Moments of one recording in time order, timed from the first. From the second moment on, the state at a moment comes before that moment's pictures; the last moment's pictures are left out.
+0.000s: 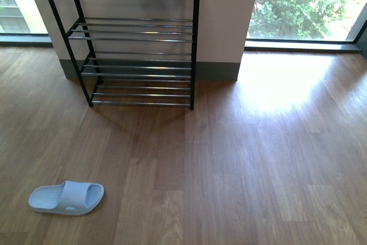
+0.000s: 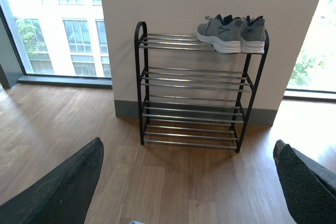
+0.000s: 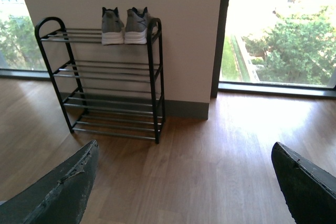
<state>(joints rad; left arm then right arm) 0.00 0.02 0.01 0.00 0.00 -0.01 0.00 0.00 0.02 0.00 0.00 0.00</state>
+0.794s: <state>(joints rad) 0.00 0.02 0.01 0.00 0.00 0.00 0.00 0.00 0.02 0.00 0.00 0.00</state>
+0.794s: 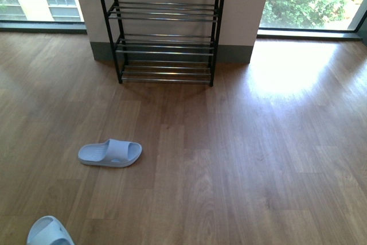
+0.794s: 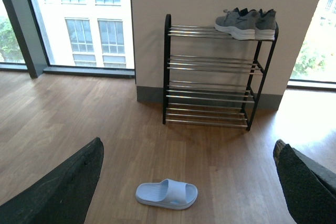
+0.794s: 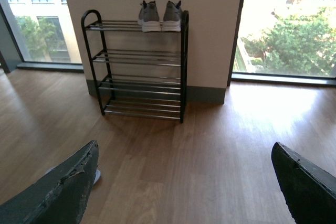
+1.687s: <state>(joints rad) 0.00 0.02 0.01 0.00 0.00 0.00 0.00 0.00 0.02 0.00 0.00 0.00</state>
